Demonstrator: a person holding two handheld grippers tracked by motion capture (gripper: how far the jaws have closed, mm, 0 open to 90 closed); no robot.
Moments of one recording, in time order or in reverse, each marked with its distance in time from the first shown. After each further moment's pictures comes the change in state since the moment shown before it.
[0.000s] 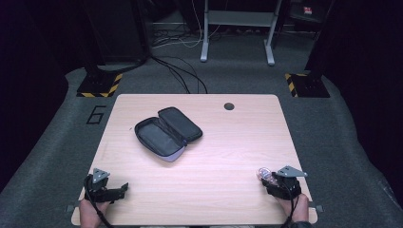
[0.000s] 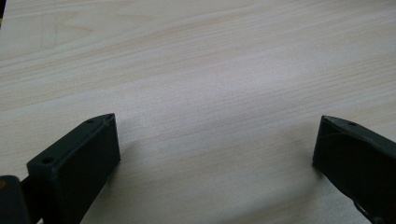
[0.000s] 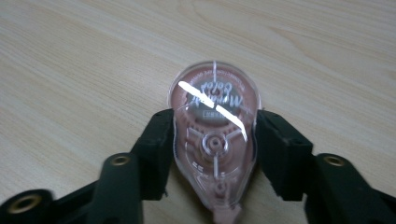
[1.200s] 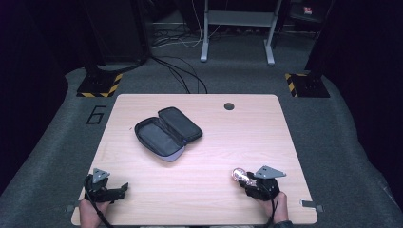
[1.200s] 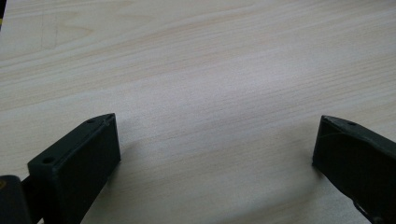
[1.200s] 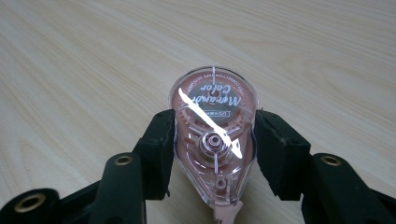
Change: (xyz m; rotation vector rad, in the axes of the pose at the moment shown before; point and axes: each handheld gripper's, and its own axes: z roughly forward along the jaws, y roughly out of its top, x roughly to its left) left arm 0.000 0.000 0.000 -0.003 0.003 -0.006; right arm 0.063 0.029 0.015 -0.078 0.186 -0.087
